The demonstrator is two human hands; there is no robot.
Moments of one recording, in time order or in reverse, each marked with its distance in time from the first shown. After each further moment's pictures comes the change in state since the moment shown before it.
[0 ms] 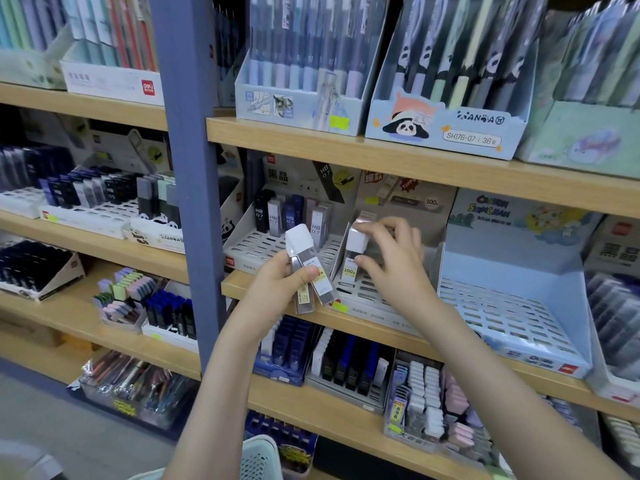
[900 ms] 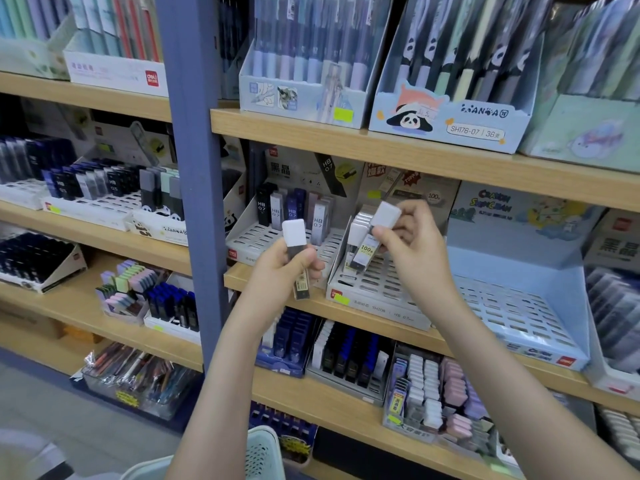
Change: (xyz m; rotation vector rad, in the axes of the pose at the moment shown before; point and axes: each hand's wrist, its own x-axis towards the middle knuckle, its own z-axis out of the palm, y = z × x) left_hand -0.005 0.005 0.003 -0.038 0.069 0.072; right_hand -0.005 -0.022 -0.025 0.584 0.119 0.215
